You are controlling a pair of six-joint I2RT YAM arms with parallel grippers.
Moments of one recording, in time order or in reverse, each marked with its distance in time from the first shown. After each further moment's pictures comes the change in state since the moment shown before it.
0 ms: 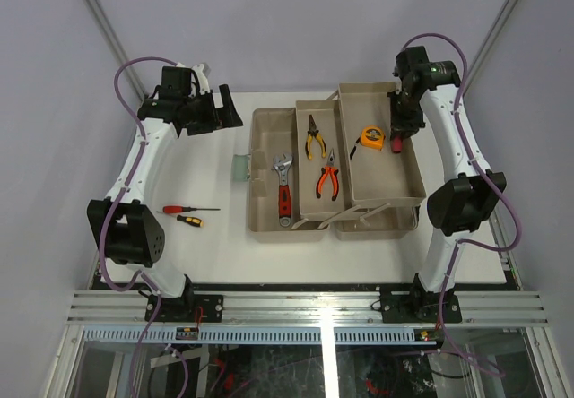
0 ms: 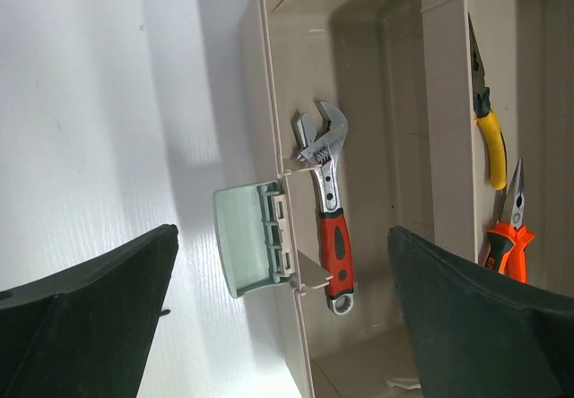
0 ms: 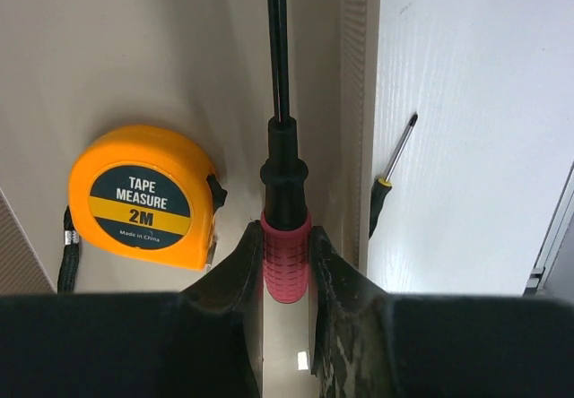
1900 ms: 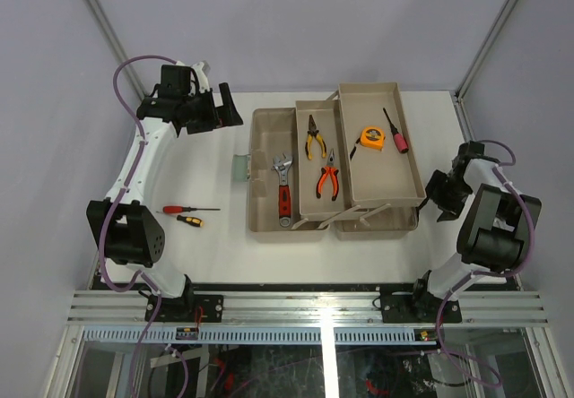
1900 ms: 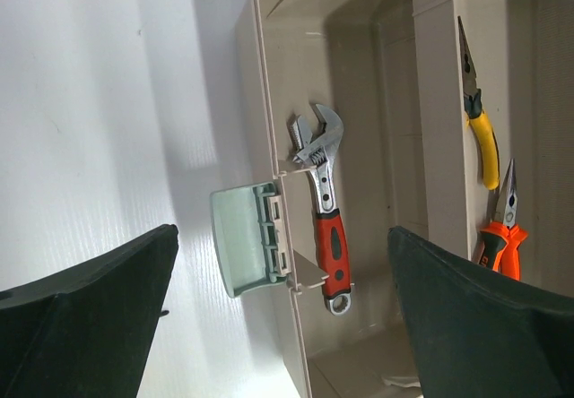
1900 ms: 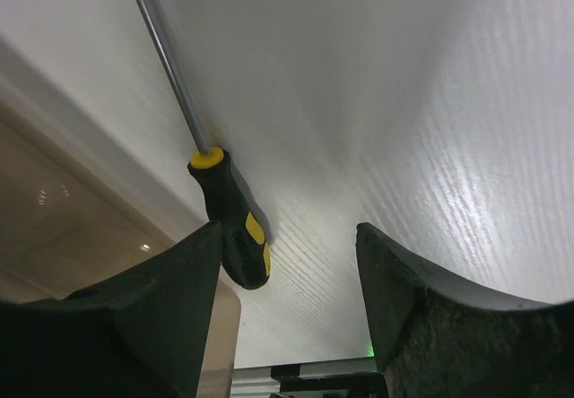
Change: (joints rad) left arm 0.000 0.001 0.017 -0.008 0.006 0.000; right arm -0.506 -0.305 -1.107 0.608 -0.190 0.046
